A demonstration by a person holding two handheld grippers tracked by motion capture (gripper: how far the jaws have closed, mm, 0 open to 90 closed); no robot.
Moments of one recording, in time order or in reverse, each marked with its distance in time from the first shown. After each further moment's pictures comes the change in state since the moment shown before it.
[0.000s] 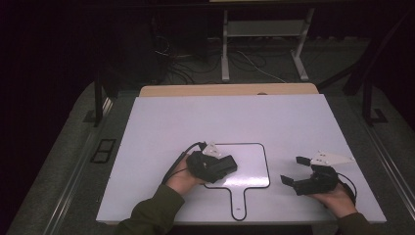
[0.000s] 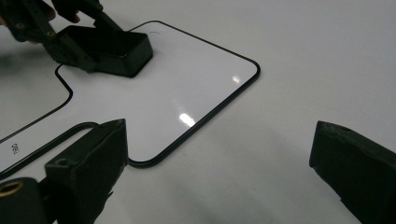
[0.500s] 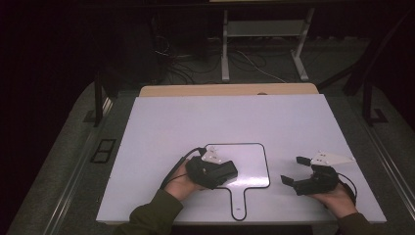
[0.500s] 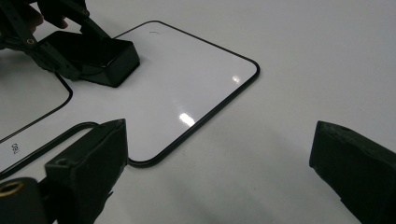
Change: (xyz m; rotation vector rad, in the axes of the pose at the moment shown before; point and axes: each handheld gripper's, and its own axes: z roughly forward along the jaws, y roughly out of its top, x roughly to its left) left arm -0.019 -0.005 -0.005 0.010 -0.039 0.036; right arm 0.000 0.000 0.000 0.001 0.001 0.002
